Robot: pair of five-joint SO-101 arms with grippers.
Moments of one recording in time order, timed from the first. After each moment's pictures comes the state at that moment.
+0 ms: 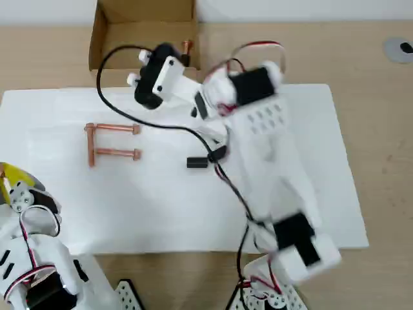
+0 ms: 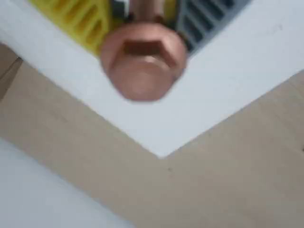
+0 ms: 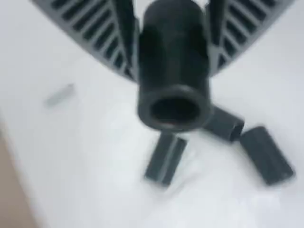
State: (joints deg) left arm -36.6 -104.1 64.4 57.7 6.0; right arm -28.6 -2.2 -27.9 101.6 32.3
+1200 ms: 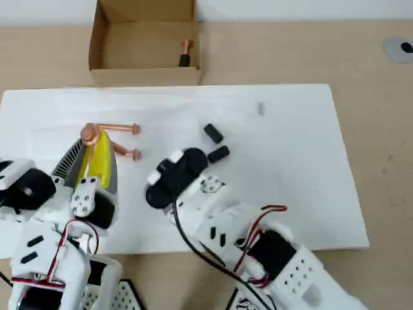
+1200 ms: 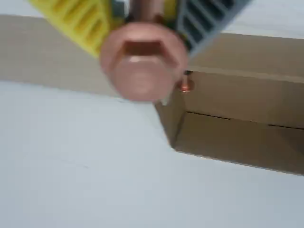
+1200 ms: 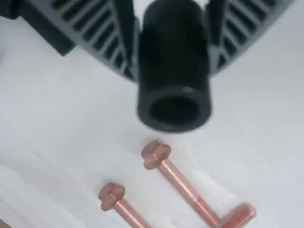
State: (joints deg) left arm 8.3 -104.2 58.0 50.4 6.7; right arm -50.8 -72.7 65.2 47.7 -5.1
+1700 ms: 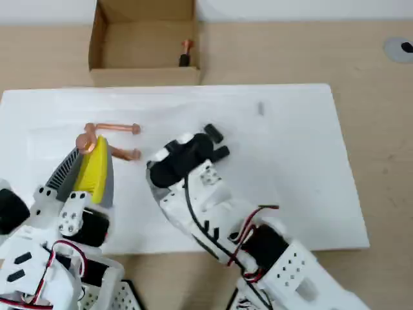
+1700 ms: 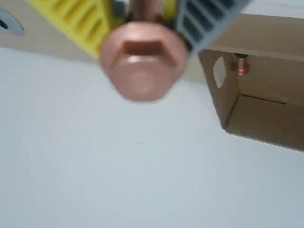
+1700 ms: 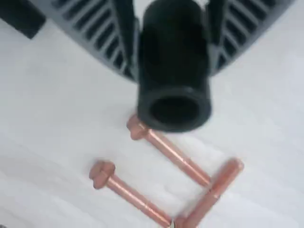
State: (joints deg) left arm 11.3 -104.3 51.5 52.7 12.6; right arm -50.8 -68.7 65.3 40.3 -14.6
